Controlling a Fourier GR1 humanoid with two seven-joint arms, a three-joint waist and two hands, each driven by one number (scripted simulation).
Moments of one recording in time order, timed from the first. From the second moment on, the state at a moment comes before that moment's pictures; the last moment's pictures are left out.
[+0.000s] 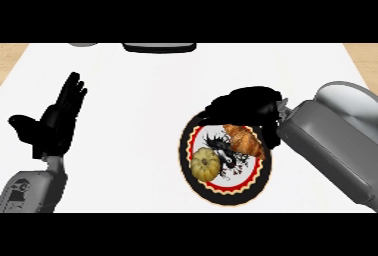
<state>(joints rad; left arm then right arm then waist) -0.22 0.27 0.01 -1.46 0.11 0.13 0.06 -0.87 -0.50 0.71 -1.25 0.71 0.63 -0.48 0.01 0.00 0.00</state>
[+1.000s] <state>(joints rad) -0.22 0.23 0.03 -1.47 0.06 0.12 0.07 -0.79 -0.41 0.75 -1.20 1.06 0.58 -0.50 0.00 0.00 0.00</state>
